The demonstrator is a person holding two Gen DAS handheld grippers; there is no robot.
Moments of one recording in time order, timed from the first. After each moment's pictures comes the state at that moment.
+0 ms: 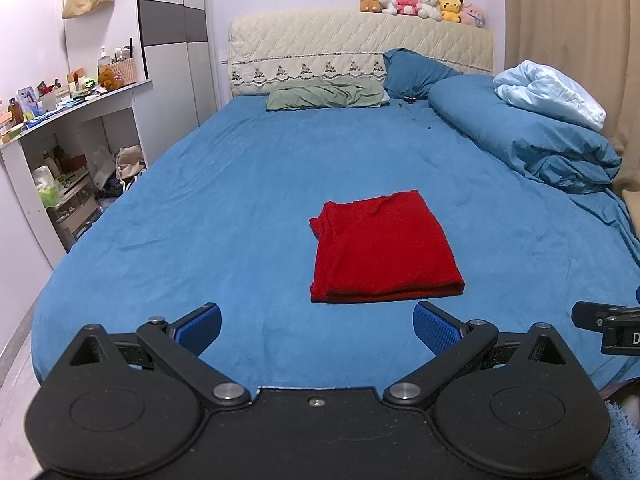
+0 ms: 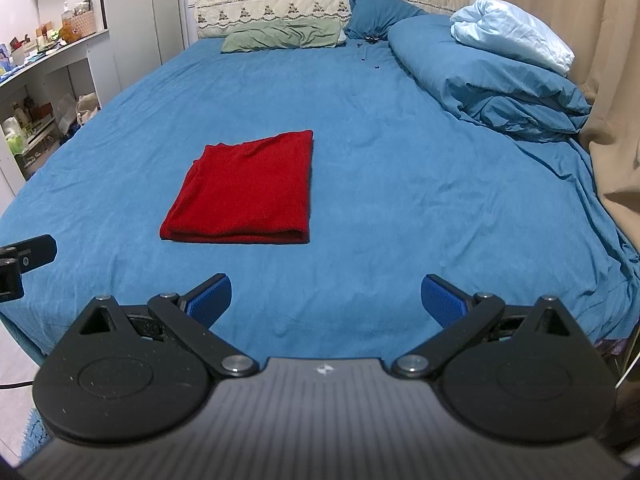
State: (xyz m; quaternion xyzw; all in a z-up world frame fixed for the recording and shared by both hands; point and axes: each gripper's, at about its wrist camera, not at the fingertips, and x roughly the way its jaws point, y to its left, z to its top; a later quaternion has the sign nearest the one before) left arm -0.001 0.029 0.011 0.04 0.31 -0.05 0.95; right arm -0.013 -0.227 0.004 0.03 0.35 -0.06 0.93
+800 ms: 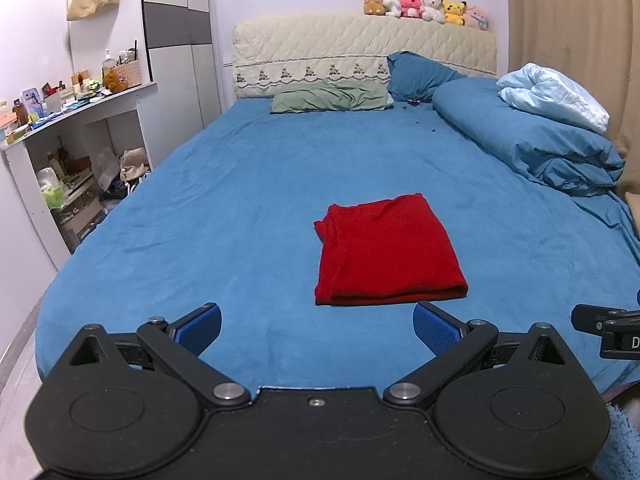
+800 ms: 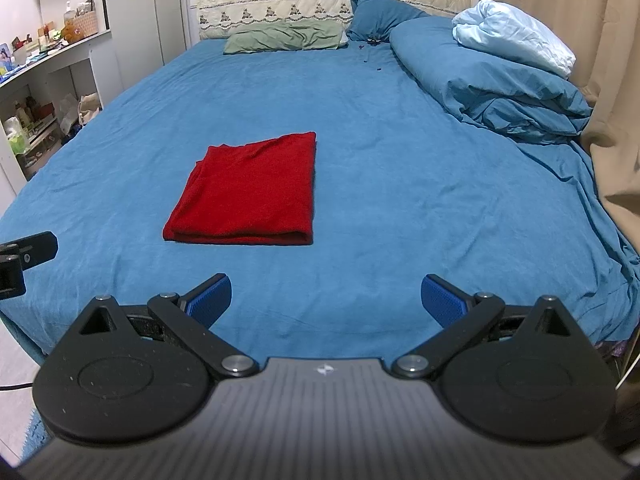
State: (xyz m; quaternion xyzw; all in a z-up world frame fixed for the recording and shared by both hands) left arm -0.001 0.027 0.013 0.04 0.31 -0.04 0.95; right arm -0.012 -0.228 0.005 0.02 0.35 -0.05 0.93
